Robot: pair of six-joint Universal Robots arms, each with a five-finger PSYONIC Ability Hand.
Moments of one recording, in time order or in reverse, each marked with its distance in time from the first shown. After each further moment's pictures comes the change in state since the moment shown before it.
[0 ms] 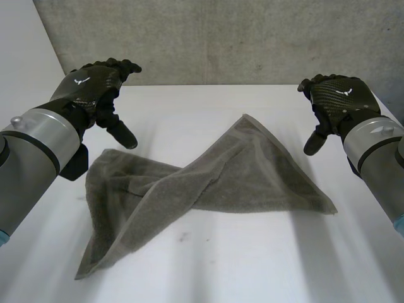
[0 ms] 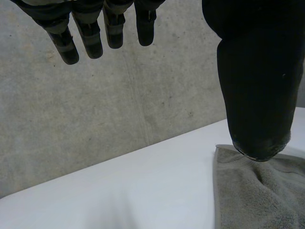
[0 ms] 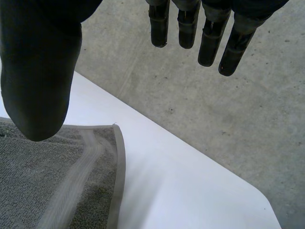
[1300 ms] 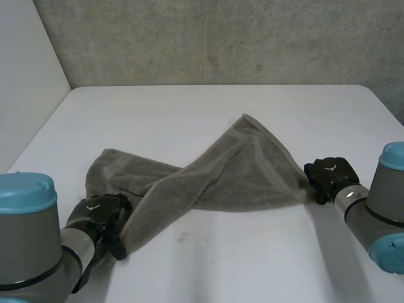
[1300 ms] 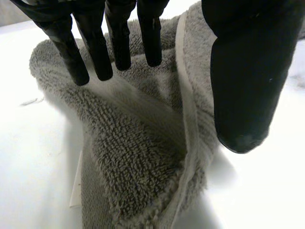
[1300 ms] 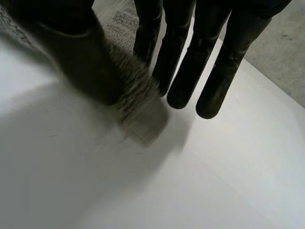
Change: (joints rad) left arm 0.024 -0.161 -0.504 0.175 -0.133 0.005; right arm -0.182 0.351 0.228 -0.294 -0.133 -0.236; left_hand 0.254 0.263 0.257 0.255 0.224; right_hand 0.916 0.882 0.887 0.870 0.897
